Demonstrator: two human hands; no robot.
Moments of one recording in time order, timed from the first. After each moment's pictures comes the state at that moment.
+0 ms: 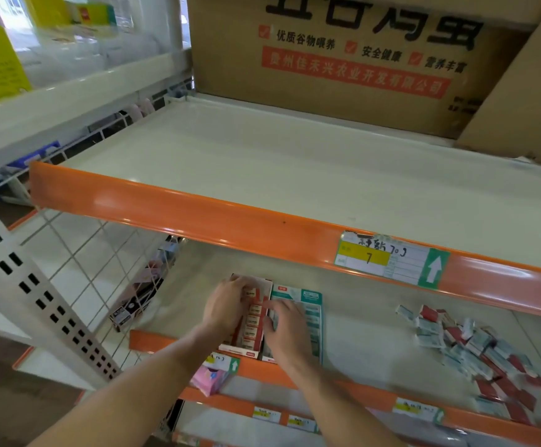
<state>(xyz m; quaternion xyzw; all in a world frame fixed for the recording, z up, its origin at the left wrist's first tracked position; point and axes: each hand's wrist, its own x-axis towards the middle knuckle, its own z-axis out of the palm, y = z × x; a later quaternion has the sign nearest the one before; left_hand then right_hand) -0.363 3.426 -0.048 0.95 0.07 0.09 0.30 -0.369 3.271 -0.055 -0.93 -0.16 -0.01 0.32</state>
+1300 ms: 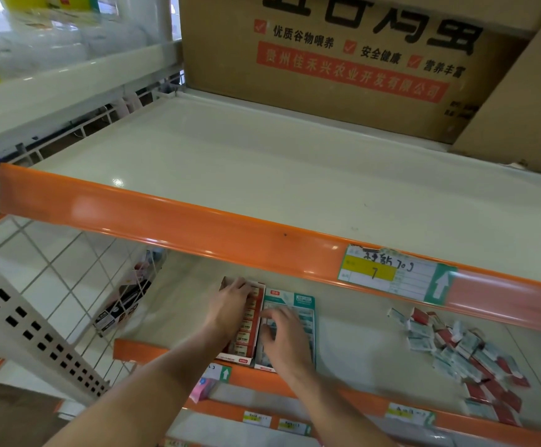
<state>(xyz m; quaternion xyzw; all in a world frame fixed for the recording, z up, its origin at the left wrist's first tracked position) -0.330 3.418 -0.086 0.97 0.01 0.09 0.24 -0.365 3.260 -0.062 -0.93 -0.16 0.01 0.32</state>
